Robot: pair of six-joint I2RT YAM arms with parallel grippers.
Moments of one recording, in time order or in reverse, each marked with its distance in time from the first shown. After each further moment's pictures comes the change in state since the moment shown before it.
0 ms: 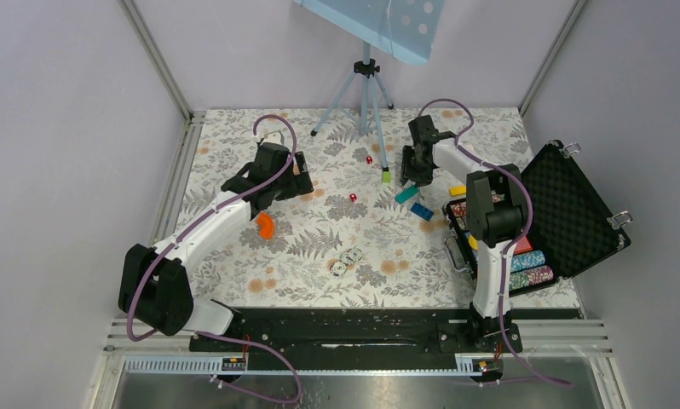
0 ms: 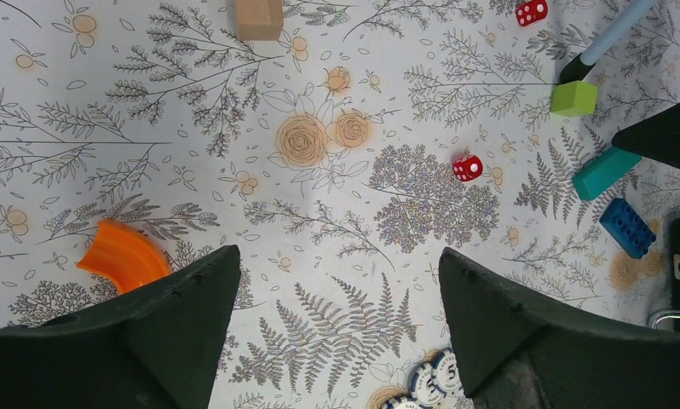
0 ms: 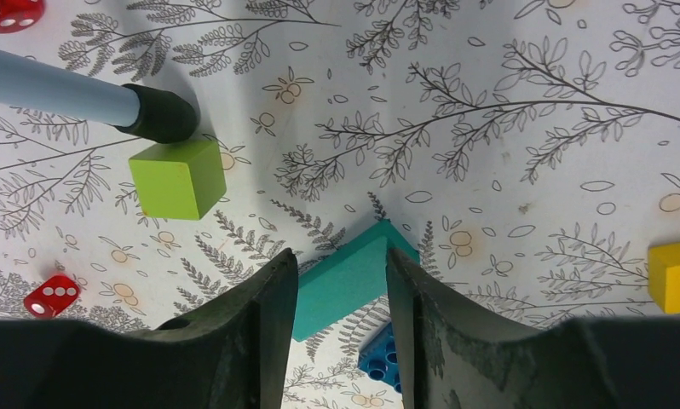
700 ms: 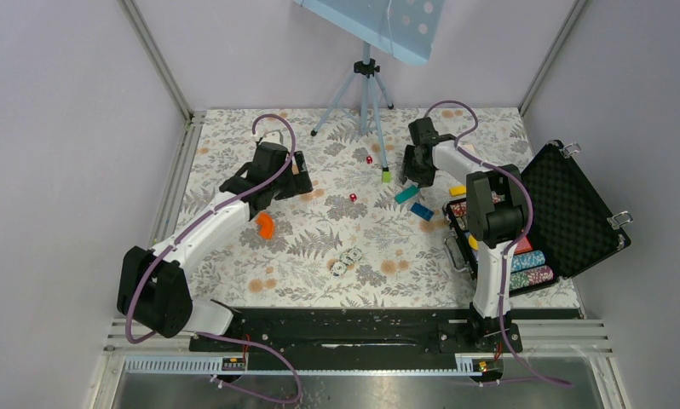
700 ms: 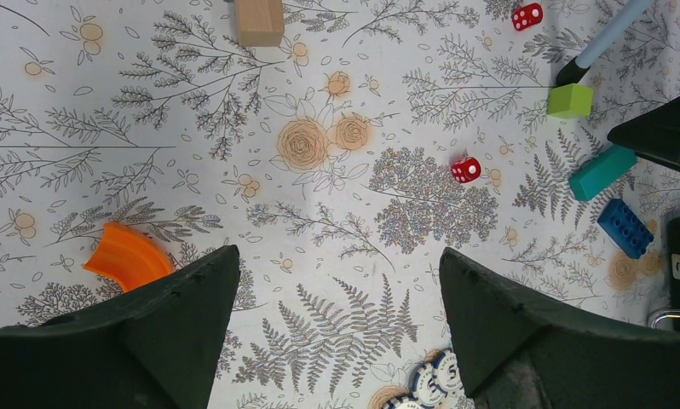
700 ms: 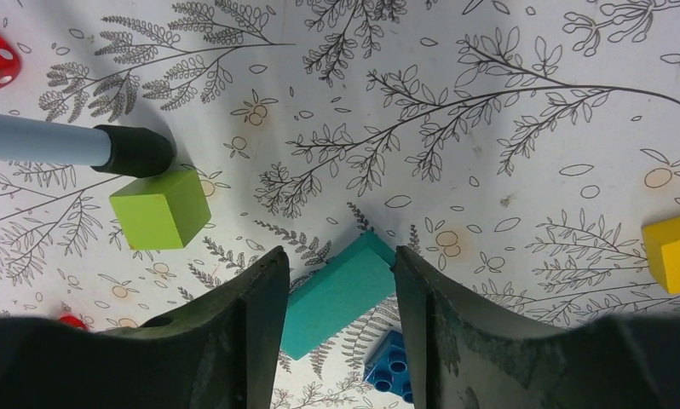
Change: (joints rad) left arm 0.003 -0.012 0.000 0.000 0.000 0.010; right arm 0.001 -0.010 -0.032 0.043 0.058 0.101
